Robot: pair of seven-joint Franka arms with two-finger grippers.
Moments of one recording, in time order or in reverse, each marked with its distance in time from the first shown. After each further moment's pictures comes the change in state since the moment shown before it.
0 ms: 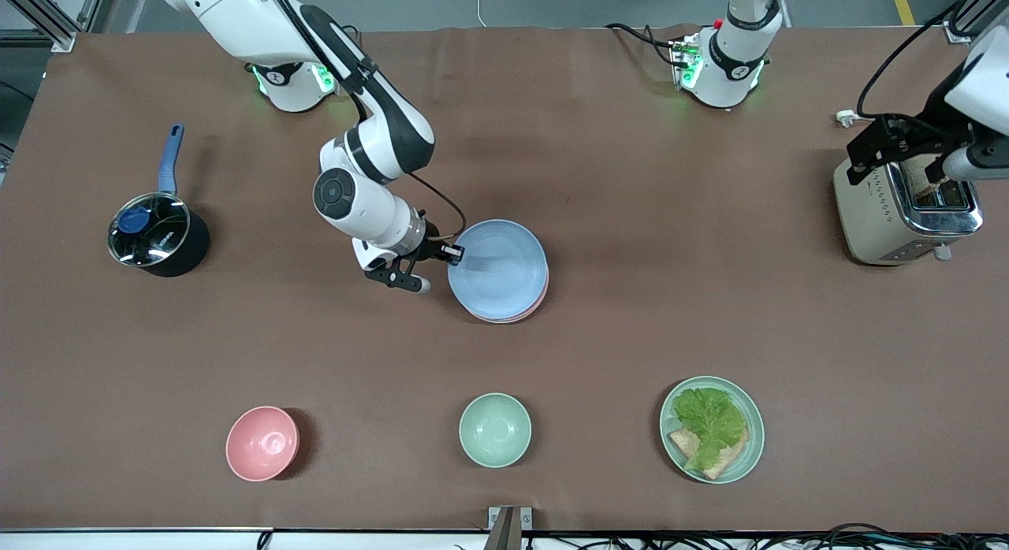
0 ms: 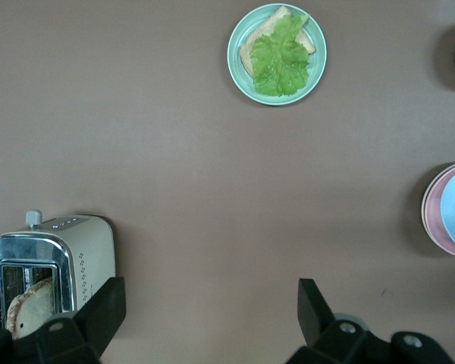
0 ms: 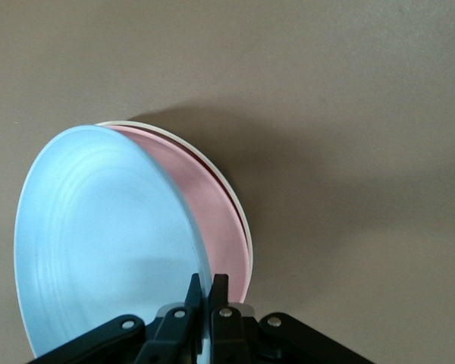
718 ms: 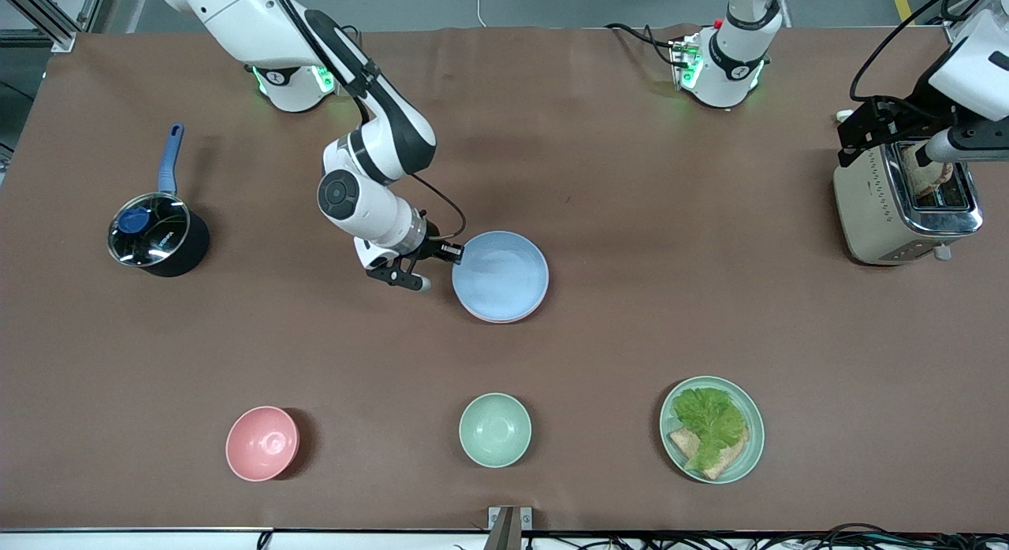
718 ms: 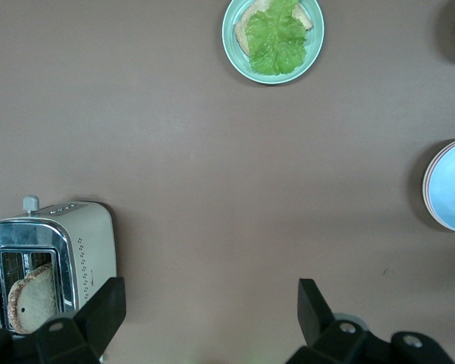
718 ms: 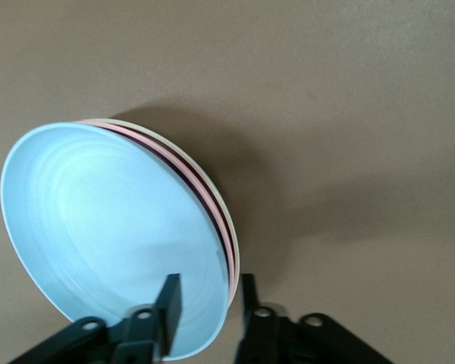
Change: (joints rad) left arm -0.011 -0.021 0.003 -0.030 -0.005 -0.022 0.009; right arm 0.003 0.003 -0.008 -0.010 0.000 0.023 0.000
